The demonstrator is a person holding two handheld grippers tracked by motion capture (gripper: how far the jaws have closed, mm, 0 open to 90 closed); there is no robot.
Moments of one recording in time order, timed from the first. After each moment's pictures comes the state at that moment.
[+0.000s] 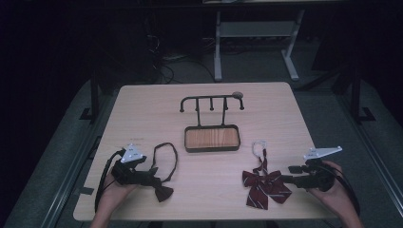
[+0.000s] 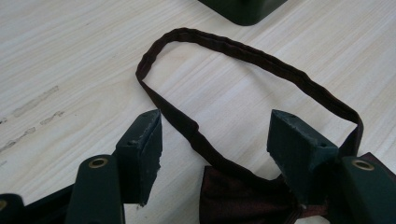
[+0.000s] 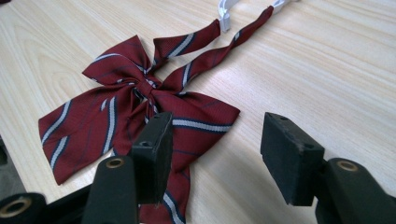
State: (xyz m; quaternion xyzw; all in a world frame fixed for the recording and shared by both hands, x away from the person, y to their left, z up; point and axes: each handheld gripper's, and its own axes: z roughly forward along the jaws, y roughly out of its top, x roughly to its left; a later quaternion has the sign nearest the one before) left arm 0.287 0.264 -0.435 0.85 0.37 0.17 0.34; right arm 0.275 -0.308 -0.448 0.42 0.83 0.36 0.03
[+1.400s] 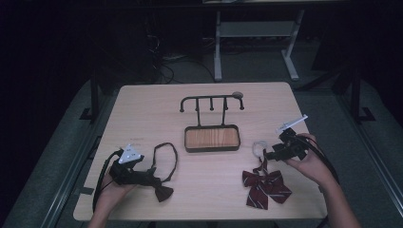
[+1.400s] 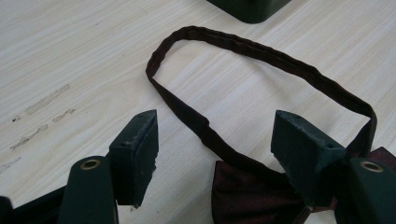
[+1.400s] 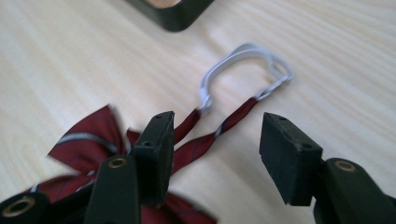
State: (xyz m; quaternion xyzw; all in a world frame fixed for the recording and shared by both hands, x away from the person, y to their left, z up) left arm 0.287 0.270 -0.437 0.85 0.36 0.18 0.34; right arm 0.355 -0.250 -0.415 0.42 0.86 0.27 0.04
